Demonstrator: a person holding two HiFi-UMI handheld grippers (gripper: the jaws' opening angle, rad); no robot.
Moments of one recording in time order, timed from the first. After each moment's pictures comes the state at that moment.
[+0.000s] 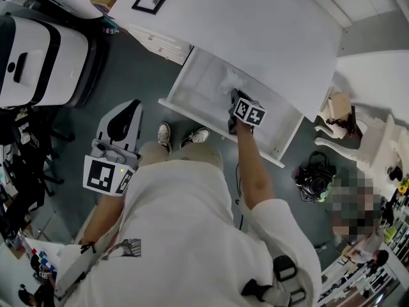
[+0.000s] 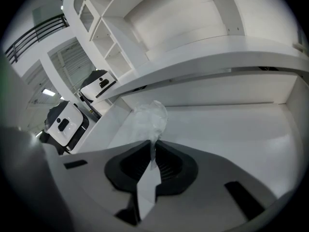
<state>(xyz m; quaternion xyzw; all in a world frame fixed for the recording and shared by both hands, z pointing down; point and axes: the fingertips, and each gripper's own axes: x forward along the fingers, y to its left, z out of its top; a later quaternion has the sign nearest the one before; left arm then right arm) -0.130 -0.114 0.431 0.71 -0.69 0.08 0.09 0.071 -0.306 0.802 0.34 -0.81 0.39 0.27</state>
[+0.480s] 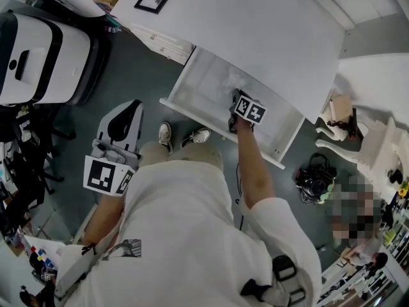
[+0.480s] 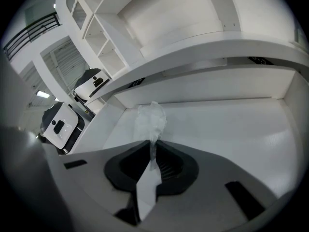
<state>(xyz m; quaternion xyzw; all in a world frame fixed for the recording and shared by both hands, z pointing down) -0.132 -0.111 0.431 0.71 -0.69 0.08 0.09 0.071 -0.310 0.814 0.36 -0.79 0.41 0.28</state>
